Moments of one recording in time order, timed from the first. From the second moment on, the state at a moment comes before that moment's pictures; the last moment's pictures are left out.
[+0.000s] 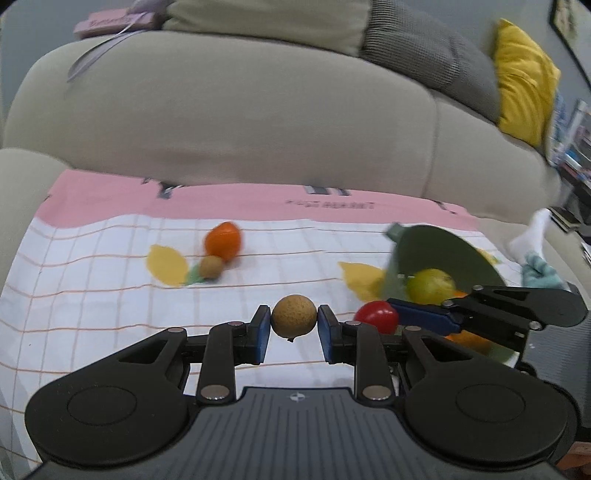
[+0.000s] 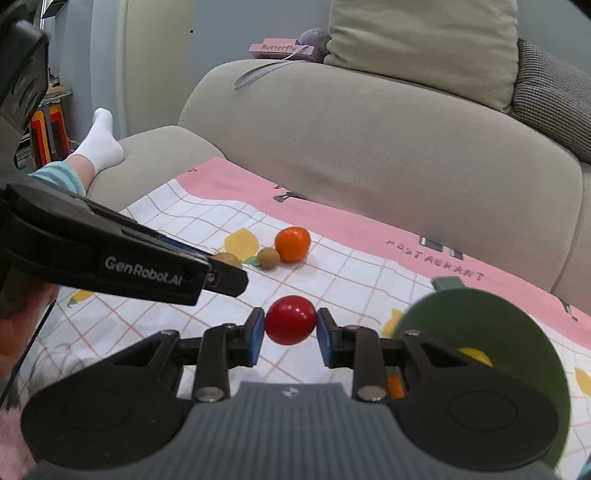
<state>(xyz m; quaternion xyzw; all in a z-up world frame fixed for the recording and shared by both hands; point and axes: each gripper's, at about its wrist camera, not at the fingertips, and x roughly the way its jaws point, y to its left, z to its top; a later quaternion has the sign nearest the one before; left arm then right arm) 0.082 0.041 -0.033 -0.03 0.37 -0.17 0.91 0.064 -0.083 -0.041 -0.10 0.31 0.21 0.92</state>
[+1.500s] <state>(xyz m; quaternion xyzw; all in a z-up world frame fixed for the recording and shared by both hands) 0.107 -0.146 -0.029 0.20 0.49 -0.31 0.79 0.065 -0.244 -0.045 0.10 0.51 0.12 0.85</state>
